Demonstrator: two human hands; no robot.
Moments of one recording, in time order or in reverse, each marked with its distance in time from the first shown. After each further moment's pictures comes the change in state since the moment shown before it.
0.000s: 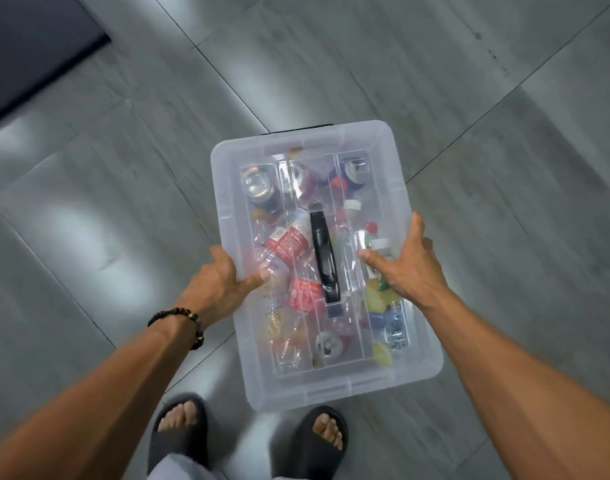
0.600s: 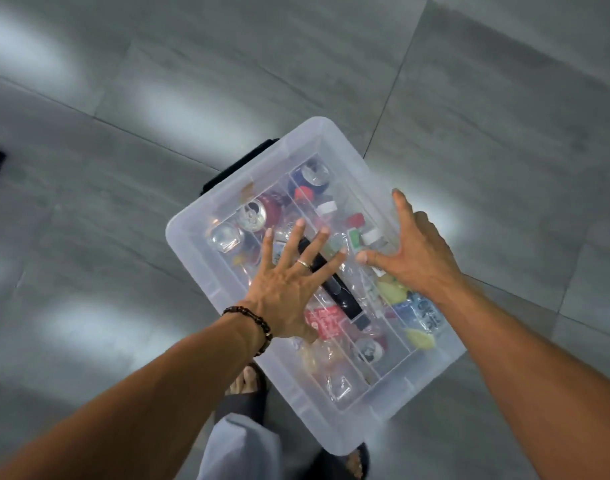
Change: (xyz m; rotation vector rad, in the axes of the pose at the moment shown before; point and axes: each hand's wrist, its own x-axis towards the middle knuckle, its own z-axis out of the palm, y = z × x) left_hand 0.065 0.077 0.014 1.279 -0.164 0.977; right_hand -0.003 -0.001 0.015 -0.002 0.136 0.088
